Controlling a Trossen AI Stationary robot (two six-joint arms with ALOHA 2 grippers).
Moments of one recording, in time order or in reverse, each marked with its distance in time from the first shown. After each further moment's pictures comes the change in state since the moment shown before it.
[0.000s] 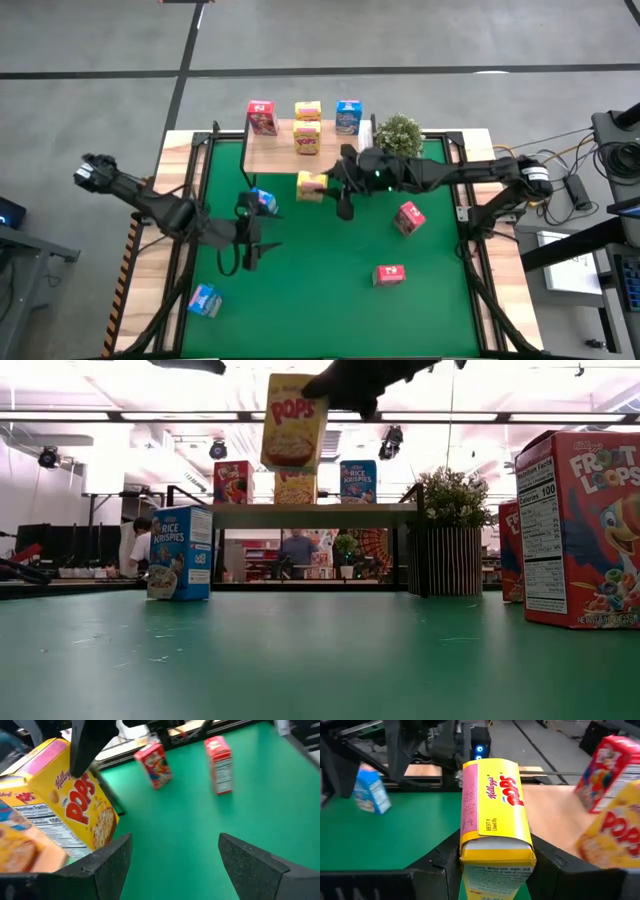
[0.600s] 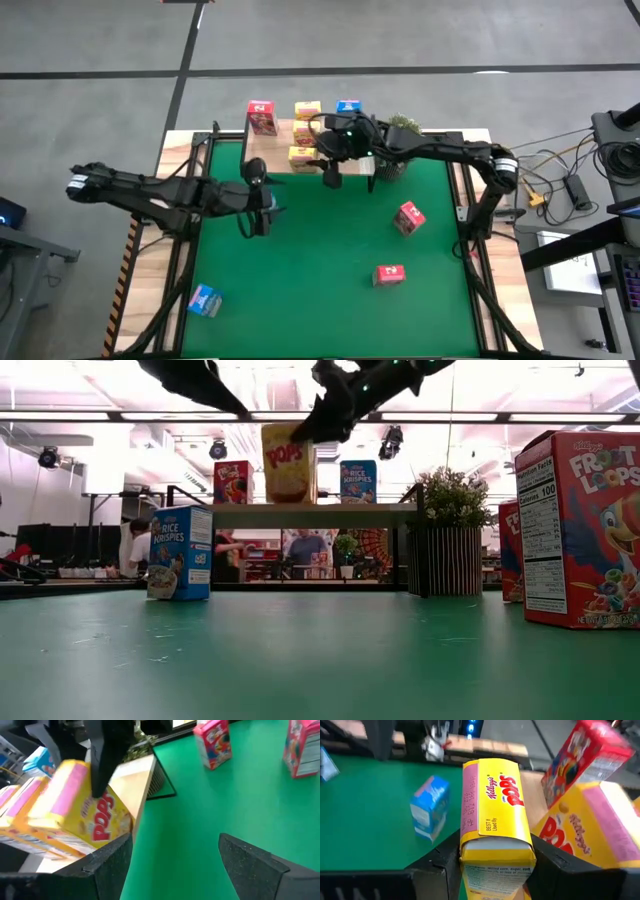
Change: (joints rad) left arm 0.313 -0.013 0.000 -0.009 0.085 0.164; right arm -0.219 0.226 0.319 -0.250 -0.162 -0.233
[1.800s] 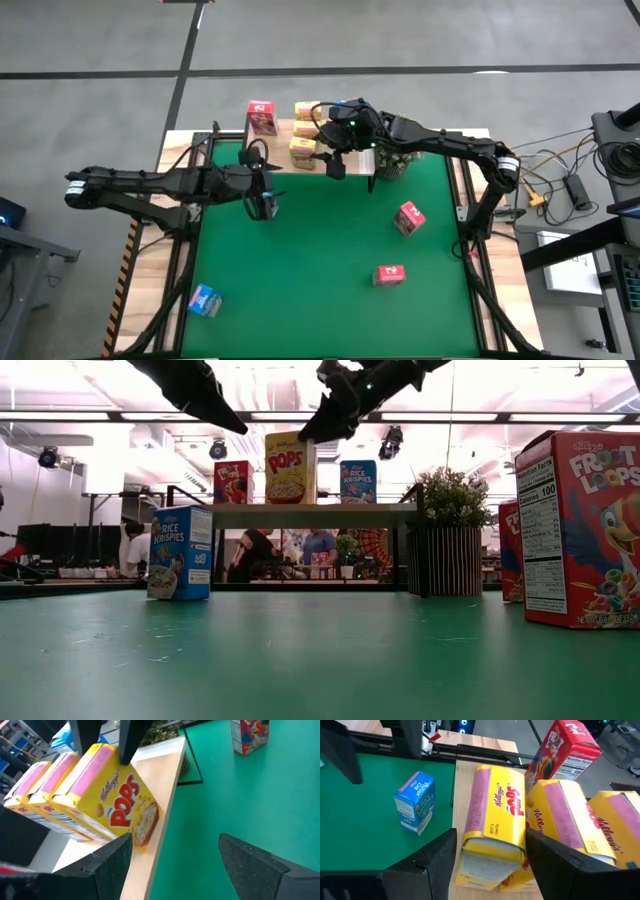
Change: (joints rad) left arm 0.157 0.000 -0.003 -0.005 0.034 0.047; right arm -0.043 -0.004 0.060 -0.088 0.002 -0.041
